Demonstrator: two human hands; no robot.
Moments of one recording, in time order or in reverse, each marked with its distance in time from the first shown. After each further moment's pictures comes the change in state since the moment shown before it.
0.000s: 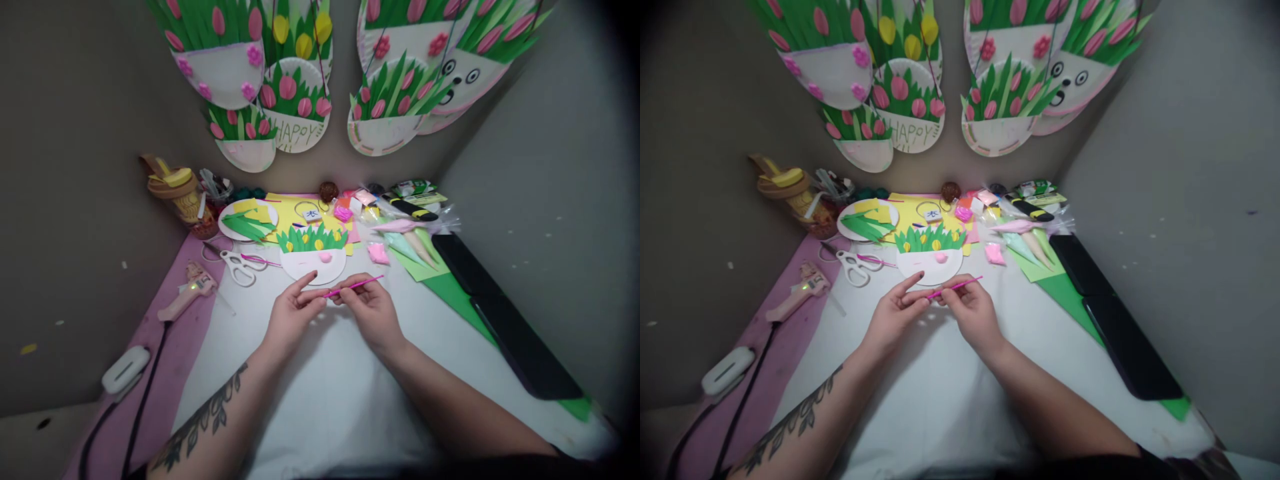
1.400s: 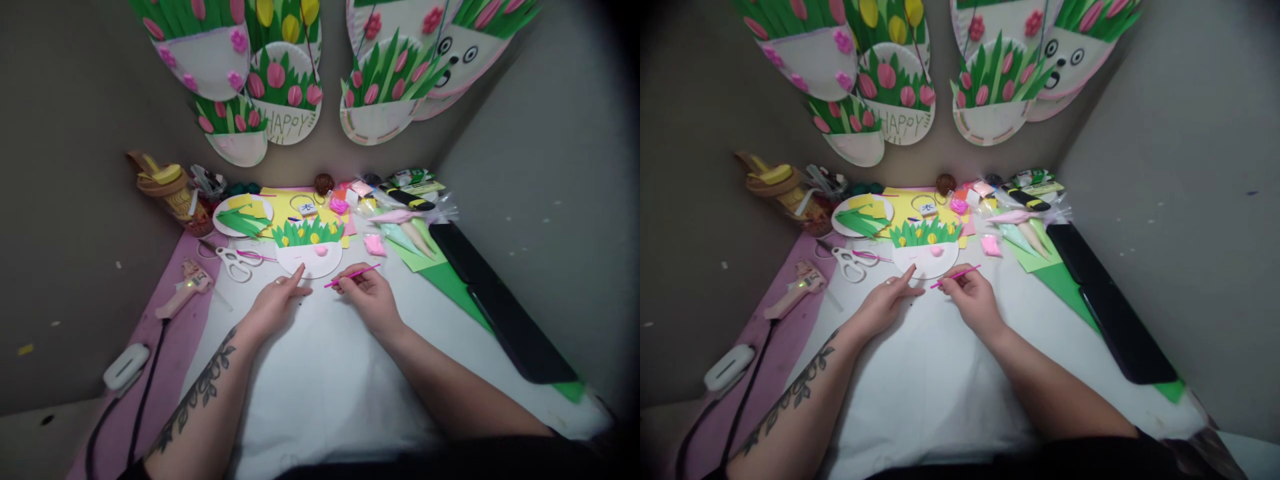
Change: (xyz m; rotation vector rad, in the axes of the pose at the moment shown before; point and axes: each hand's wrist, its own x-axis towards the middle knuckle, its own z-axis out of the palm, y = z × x) left_hand 0.033 -0.003 -0.060 1.309 -0.330 0.493; right_hand 0.008 0.007 -0.014 -0.059 0.030 0.000
